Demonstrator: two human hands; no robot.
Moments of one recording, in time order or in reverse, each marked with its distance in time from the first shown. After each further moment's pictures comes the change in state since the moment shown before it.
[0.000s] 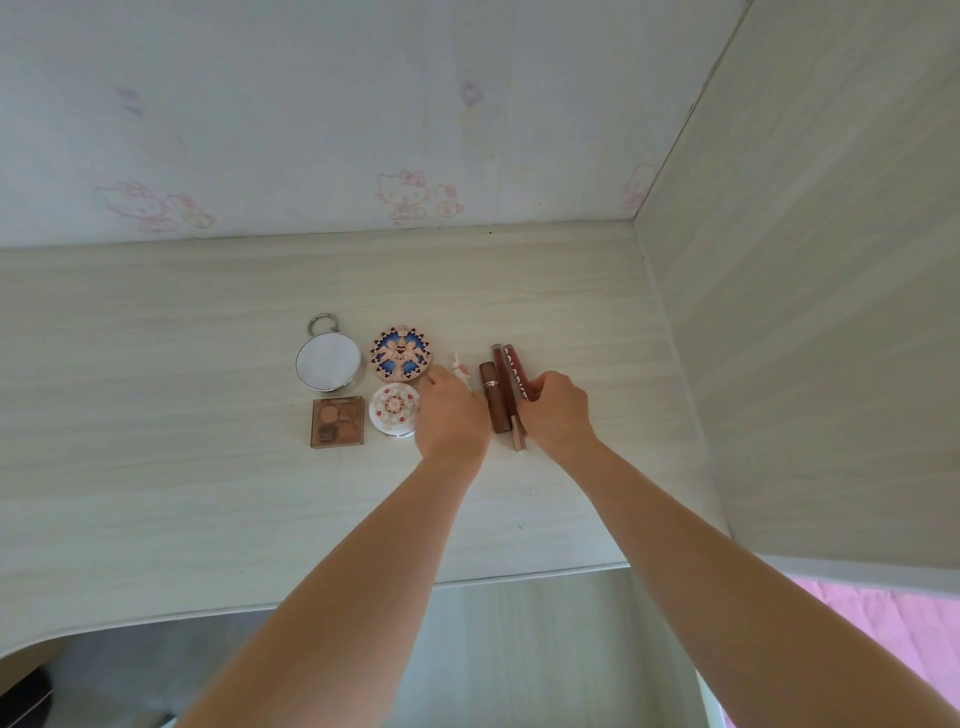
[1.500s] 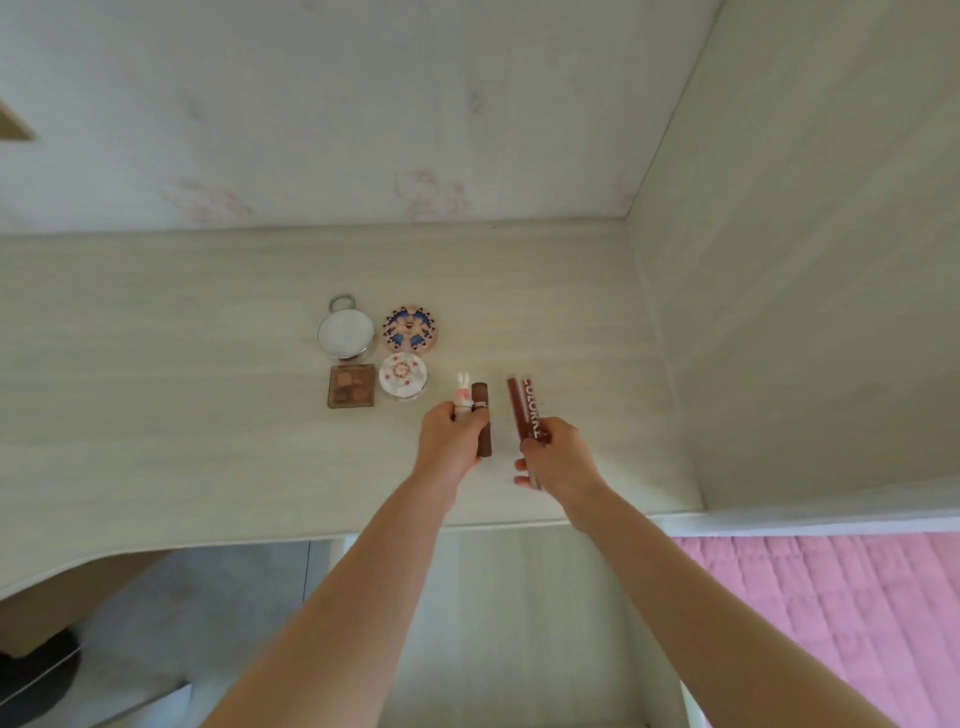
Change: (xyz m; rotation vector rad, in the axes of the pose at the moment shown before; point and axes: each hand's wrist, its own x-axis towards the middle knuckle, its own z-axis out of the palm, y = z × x) left_hand -0.073 -0.030 -0.013 -0.654 -0.204 -0.218; right_hand -0.090 0.050 -0.004 0.475 -0.206 0.097
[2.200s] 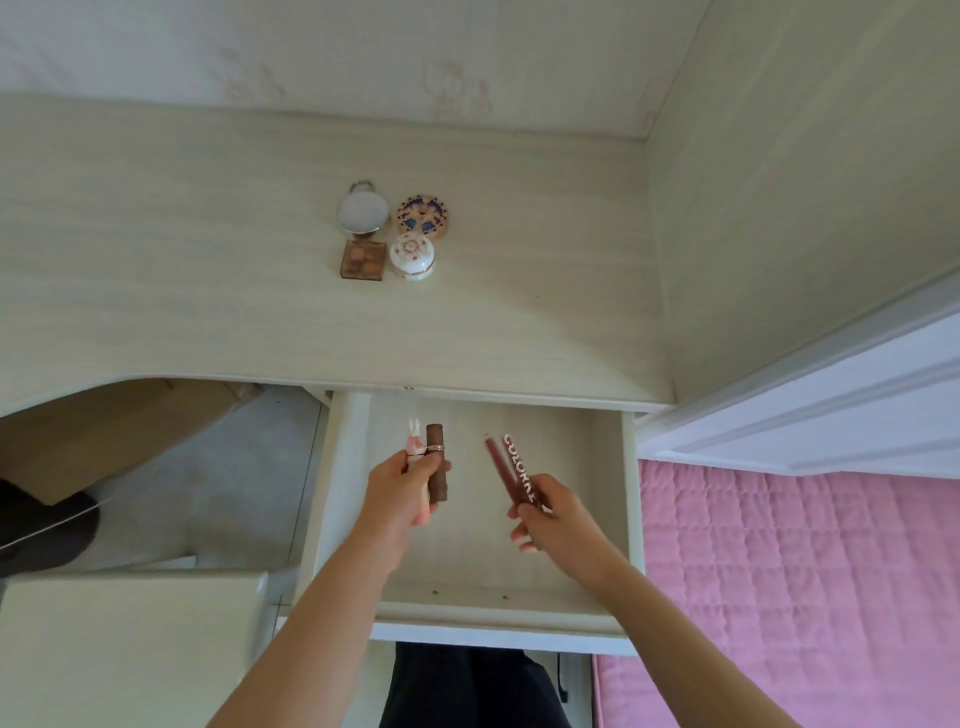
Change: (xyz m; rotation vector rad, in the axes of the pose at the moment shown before) left_hand -0.147 -0.143 -0.041 -0.236 0.053 -0.217; right_hand -0.129 0.152 -0.029 -0.148 -0.337 -0.040
